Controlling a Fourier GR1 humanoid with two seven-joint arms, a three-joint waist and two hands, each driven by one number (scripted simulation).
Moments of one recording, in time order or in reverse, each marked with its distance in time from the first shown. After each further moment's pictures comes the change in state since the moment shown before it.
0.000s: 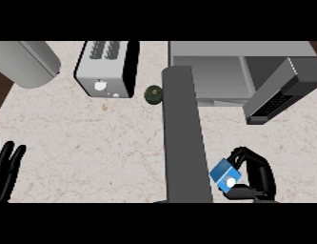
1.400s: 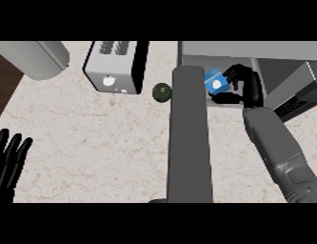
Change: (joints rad) left arm -0.060 0.016 0.073 0.105 0.059 -0.077 -0.032; right arm -0.790 -0.138 -0.104 0.599 0.125 -0.530 0.332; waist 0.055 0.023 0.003
